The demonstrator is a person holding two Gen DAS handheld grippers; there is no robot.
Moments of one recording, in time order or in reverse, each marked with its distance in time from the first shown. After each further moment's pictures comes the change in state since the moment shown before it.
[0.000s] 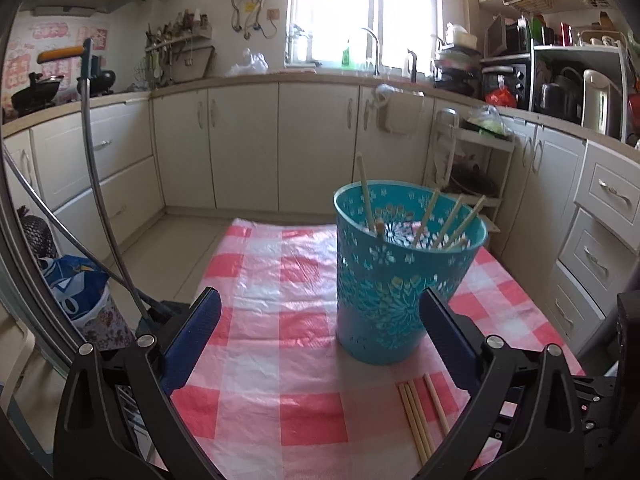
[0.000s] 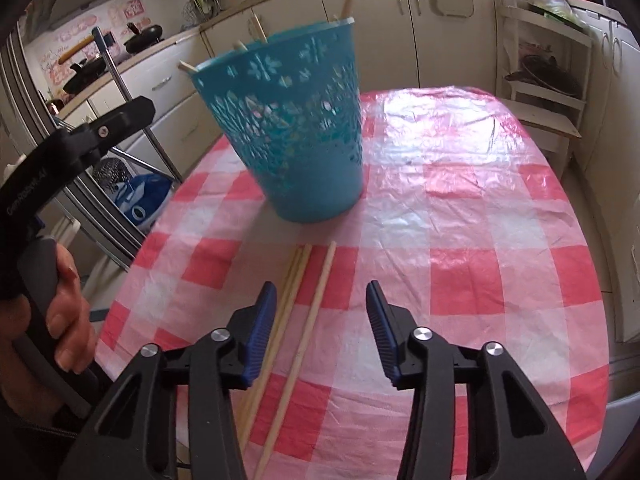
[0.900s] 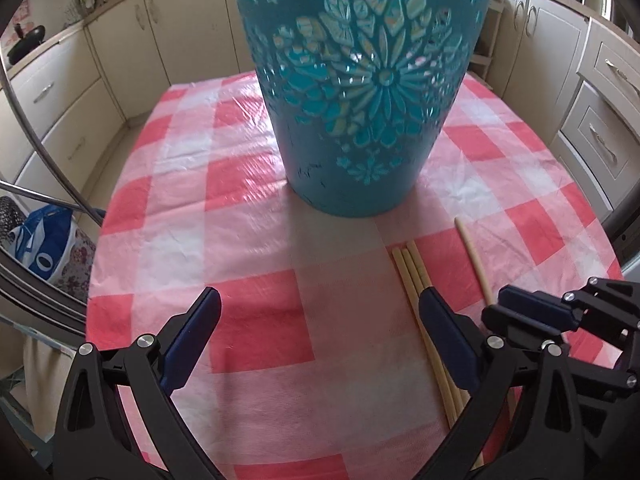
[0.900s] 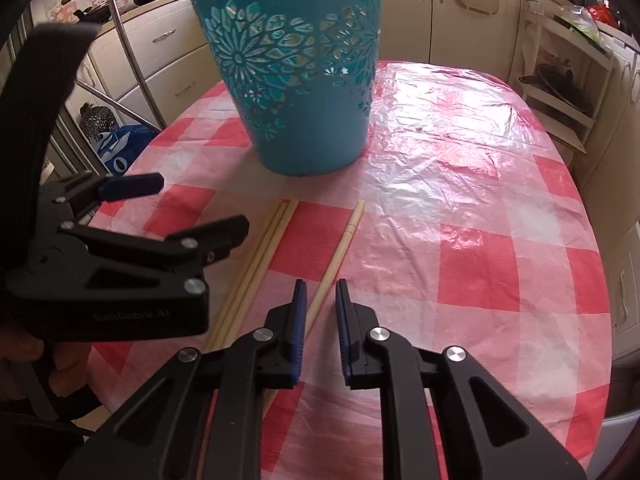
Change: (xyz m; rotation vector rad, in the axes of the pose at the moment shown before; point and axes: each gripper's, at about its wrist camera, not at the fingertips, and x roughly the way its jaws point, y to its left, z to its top) left arm 0.088 -0.040 -0.073 0.143 0.488 -0.040; right arm 0.031 0.002 -0.012 -0.120 0.077 -0.063
